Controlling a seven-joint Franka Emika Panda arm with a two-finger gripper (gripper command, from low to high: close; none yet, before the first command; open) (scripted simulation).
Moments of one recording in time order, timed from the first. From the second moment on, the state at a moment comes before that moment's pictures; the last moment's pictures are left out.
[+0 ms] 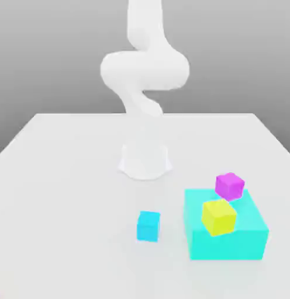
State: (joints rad) arm 0.02 -0.75 0.00 -2.35 -0.03 2.34 0.73
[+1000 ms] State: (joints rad) arm 0.24 -0.16 -0.26 -2.94 -0.18 2.84 -0.33
